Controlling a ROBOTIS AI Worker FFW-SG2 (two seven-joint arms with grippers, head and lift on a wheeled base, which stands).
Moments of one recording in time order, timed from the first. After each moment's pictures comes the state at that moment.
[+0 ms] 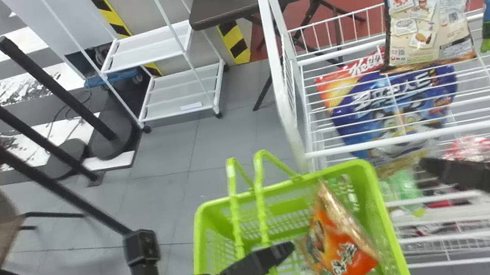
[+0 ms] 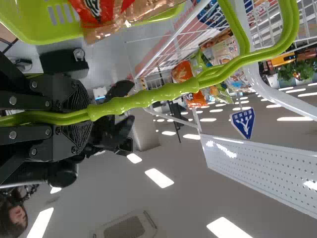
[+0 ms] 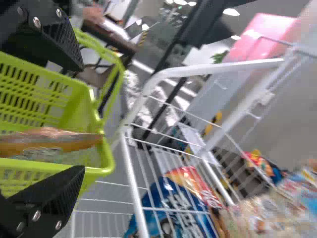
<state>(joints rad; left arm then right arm) 0.39 0.07 0.51 -1.97 0.34 1.37 -1.57 0.39 -0.01 -0.19 -2.21 -0.78 1.06 0.42</state>
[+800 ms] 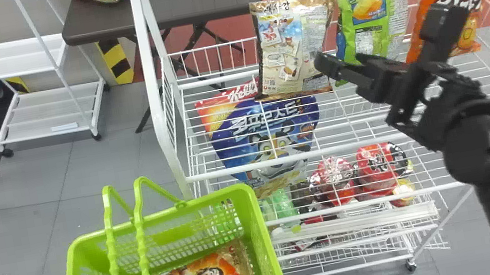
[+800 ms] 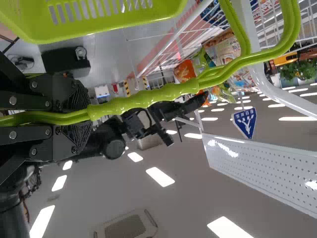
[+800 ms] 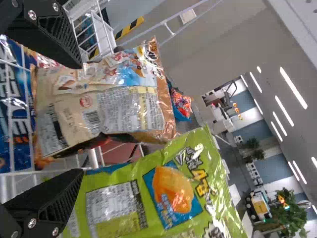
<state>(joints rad) 0.40 0.07 0.50 -1.98 0.34 1.38 -1.57 -0.15 -0.02 -0.06 -1.58 -0.35 0.51 0.25</state>
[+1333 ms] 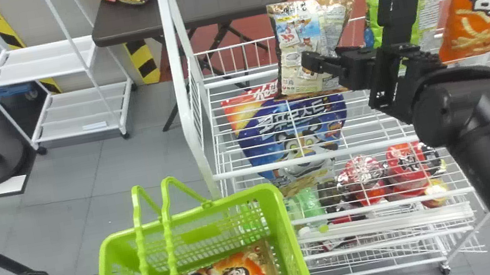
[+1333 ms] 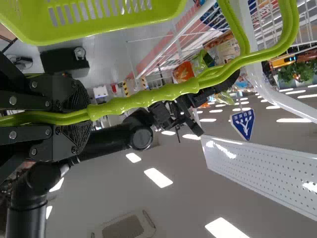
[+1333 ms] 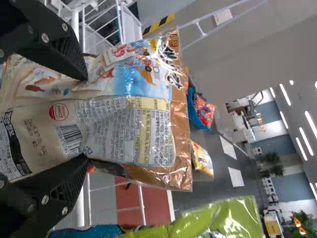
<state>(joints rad) 0.40 0.07 0.51 -1.97 0.34 1.37 -1.57 -0.38 -0.01 0.09 -1.23 -0.26 0.45 0.22</state>
